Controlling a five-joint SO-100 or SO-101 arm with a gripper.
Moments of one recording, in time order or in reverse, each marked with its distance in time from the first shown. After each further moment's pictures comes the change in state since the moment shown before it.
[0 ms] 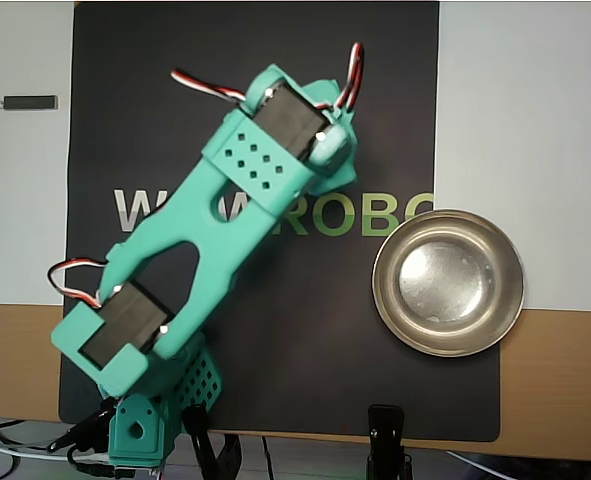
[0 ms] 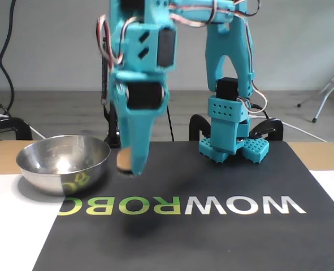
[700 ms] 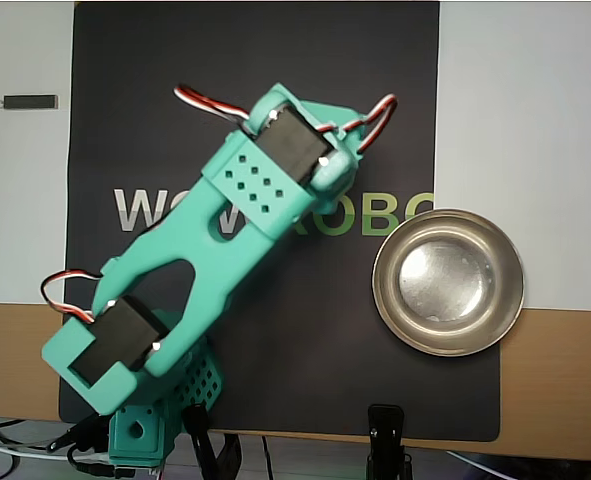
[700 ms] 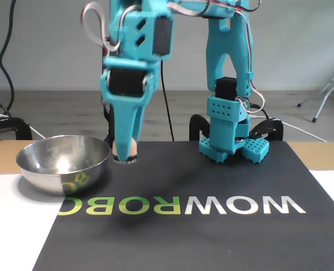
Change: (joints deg) arm 1.9 4.0 4.0 0.4 28.2
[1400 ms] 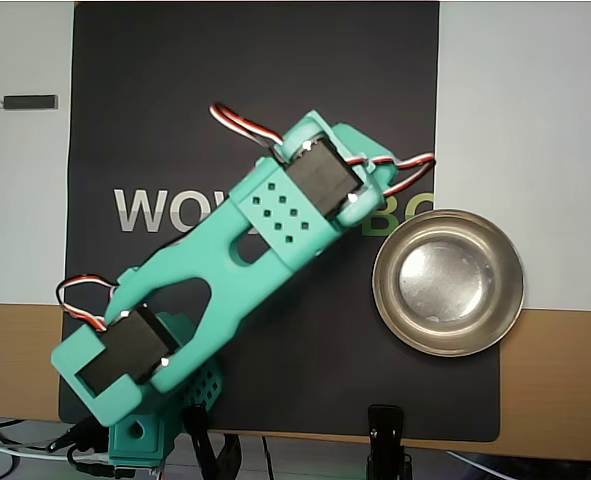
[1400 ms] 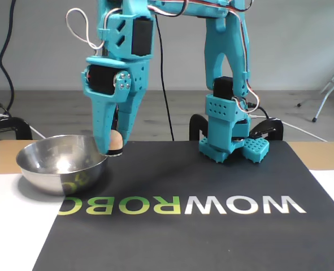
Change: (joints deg) arm 7.1 0.0 0.0 0.0 15.8
